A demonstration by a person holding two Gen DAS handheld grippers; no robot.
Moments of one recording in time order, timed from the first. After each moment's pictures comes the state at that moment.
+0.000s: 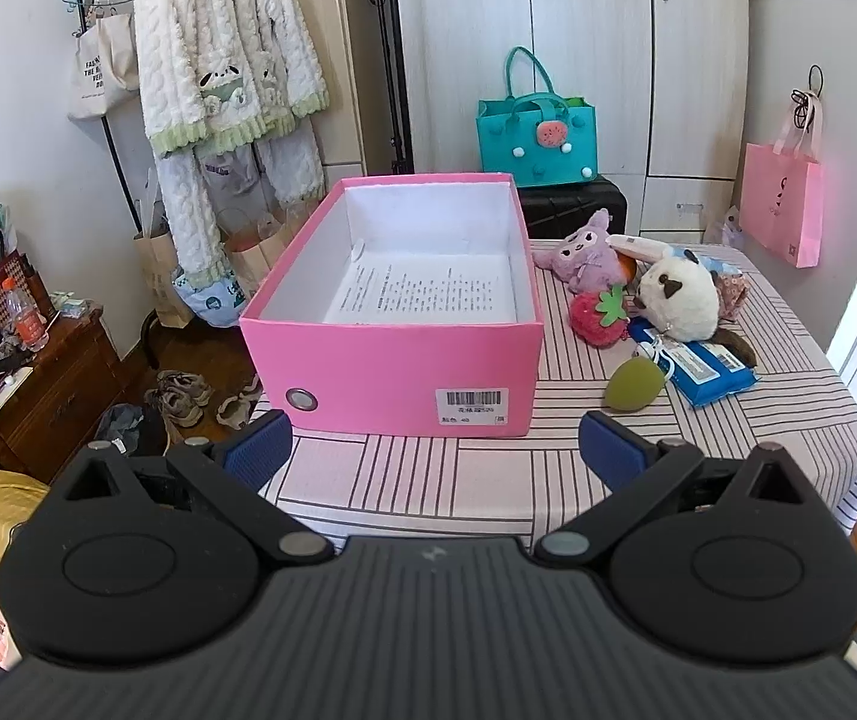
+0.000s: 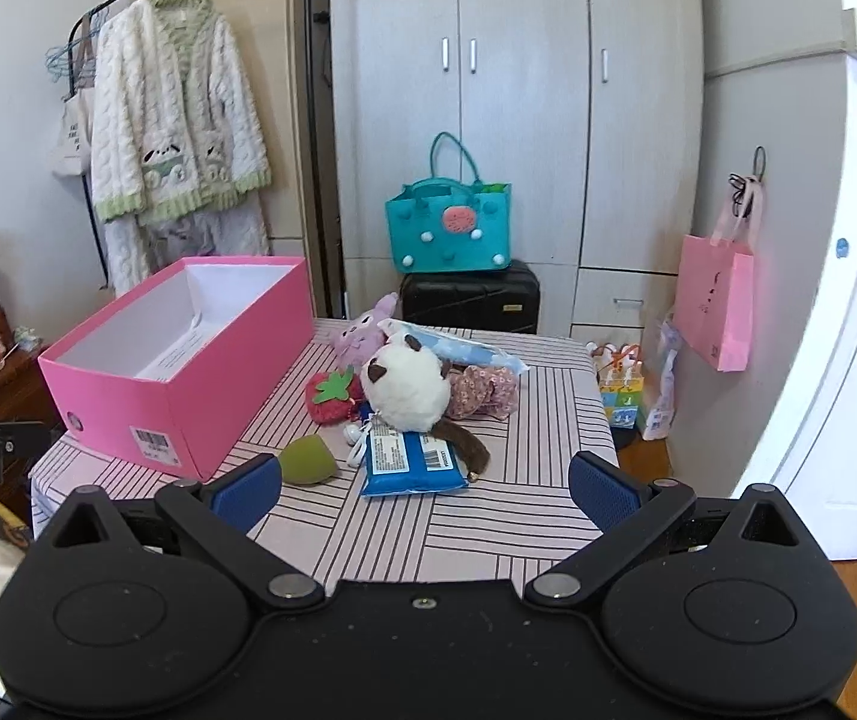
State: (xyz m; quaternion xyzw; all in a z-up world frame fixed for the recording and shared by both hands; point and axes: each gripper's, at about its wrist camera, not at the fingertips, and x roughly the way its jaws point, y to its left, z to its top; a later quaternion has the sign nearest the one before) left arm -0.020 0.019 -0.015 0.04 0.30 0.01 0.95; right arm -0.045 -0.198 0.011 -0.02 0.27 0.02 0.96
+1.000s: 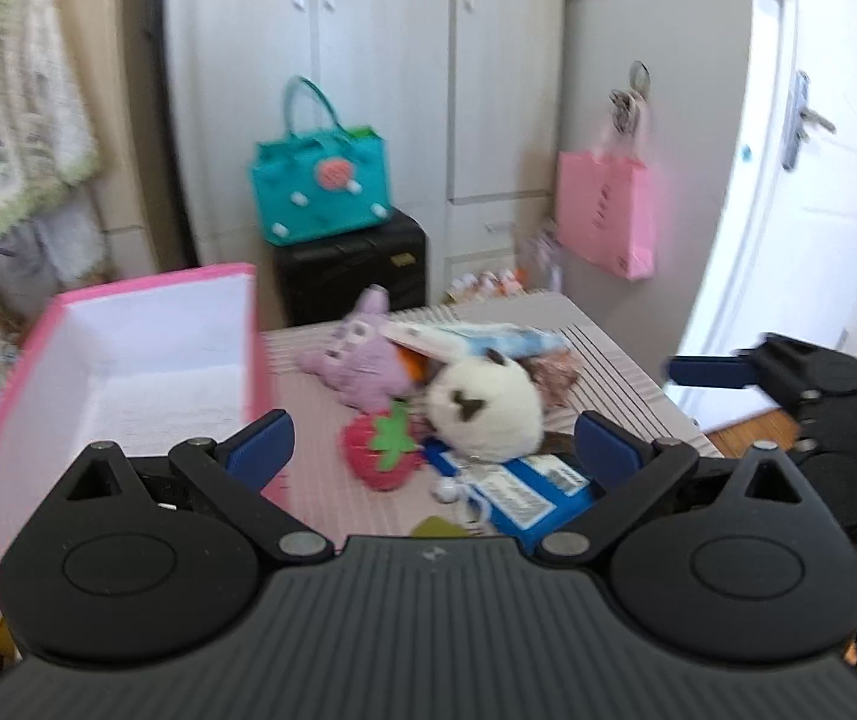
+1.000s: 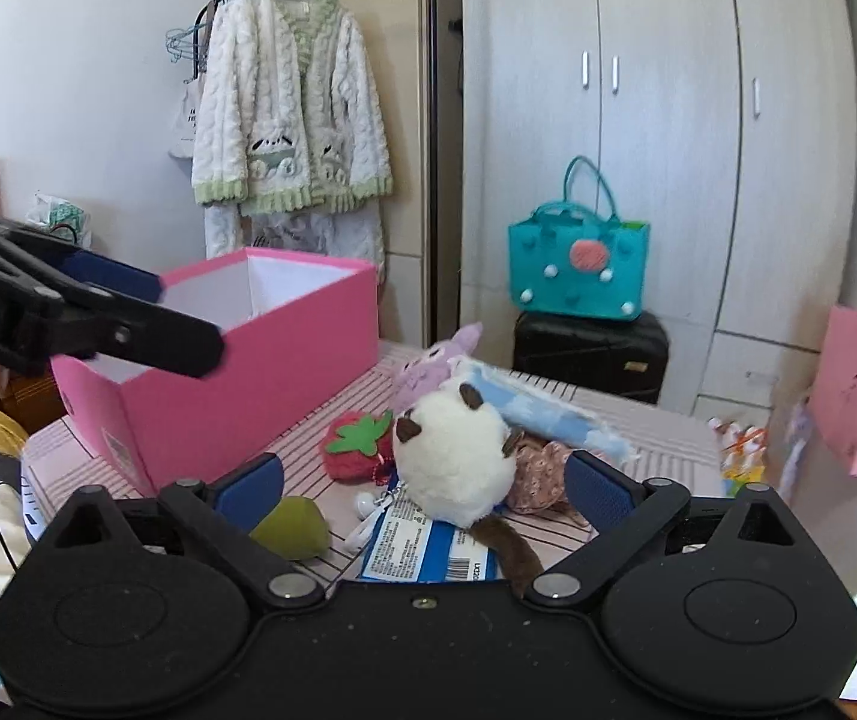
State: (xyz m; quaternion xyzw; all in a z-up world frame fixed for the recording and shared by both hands) left arm 0.108 -0.077 -0.019 0.05 0.28 -0.21 0.93; right arm 0.081 -0.229 -0.053 -0.05 0.23 0.17 0.96
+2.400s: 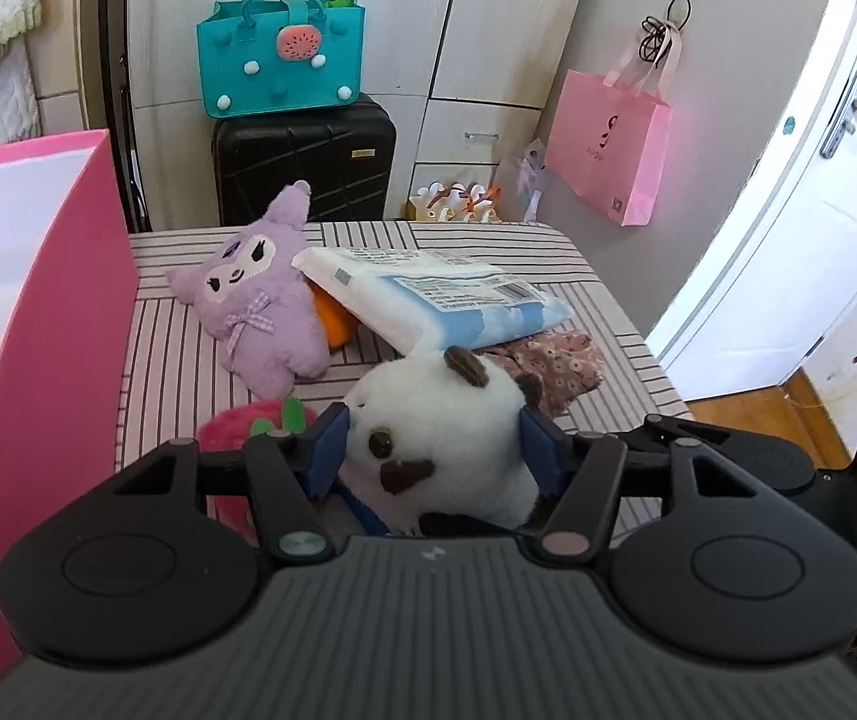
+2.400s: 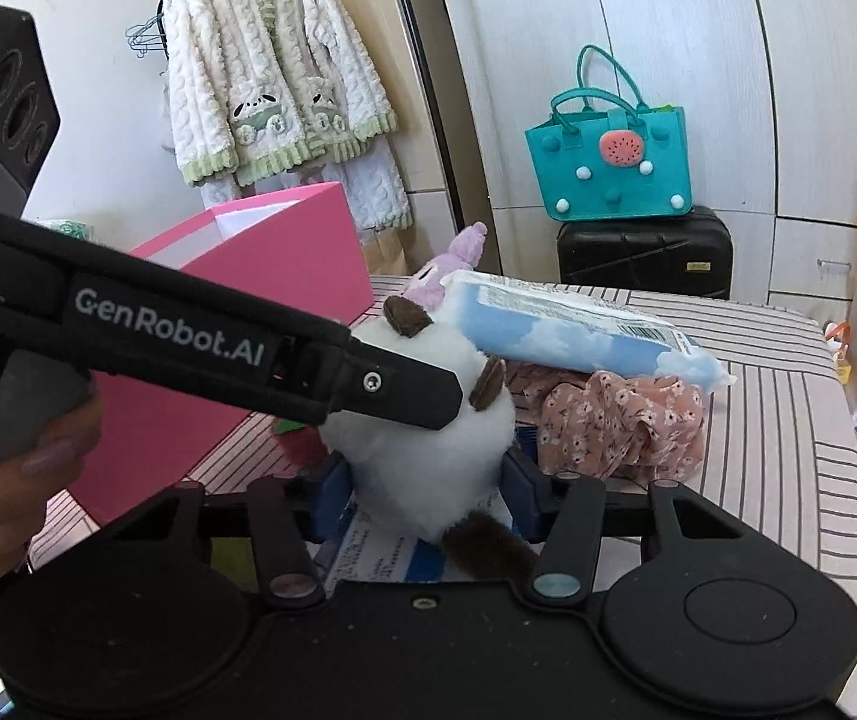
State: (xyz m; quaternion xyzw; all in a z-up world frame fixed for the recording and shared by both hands) left arm 0.220 -0.129 -0.085 -0.02 0.39 -0.23 0.89; right arm 0.166 -0.244 -0.109 0.04 0.30 0.21 0.93
